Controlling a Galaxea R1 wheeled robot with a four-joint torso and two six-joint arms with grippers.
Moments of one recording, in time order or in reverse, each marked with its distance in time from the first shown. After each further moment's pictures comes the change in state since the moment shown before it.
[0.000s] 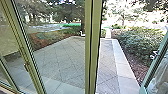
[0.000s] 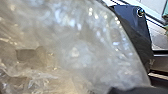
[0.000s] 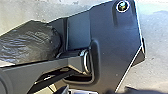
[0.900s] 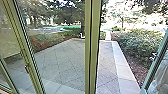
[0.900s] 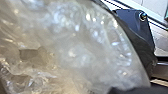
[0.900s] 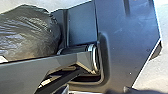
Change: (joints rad) left arm -0.010 0.006 -0.024 0.000 0.004 0.000; right arm -0.046 0.305 -0.375 -0.007 0.004 -0.004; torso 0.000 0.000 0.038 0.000
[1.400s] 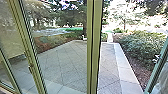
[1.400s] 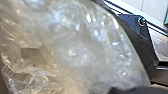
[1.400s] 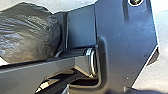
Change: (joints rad) left arm 0.003 0.005 0.000 0.000 -0.001 0.000; right arm 0.000 0.000 -0.007 -0.001 -0.001 -0.002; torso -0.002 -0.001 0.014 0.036
